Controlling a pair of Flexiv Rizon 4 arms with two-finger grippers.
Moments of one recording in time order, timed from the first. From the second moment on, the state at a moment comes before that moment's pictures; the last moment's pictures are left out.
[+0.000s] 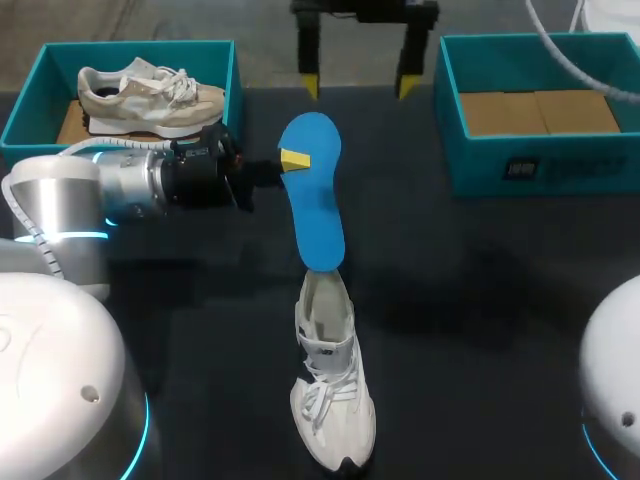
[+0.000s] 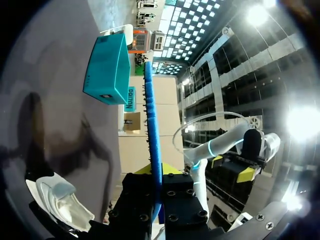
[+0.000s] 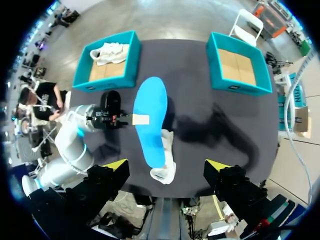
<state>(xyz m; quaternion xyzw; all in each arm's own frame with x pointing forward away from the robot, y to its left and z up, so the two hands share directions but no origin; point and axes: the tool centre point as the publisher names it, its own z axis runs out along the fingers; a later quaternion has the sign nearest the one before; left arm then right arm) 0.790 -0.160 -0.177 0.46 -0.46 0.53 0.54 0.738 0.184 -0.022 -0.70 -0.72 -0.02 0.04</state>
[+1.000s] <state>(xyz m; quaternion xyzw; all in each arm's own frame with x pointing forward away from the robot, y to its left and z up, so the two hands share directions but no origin) 0.790 -0.160 -0.177 0.46 -0.46 0.53 0.54 0.746 0.159 -0.072 -0.64 -0.68 -0.26 0.24</state>
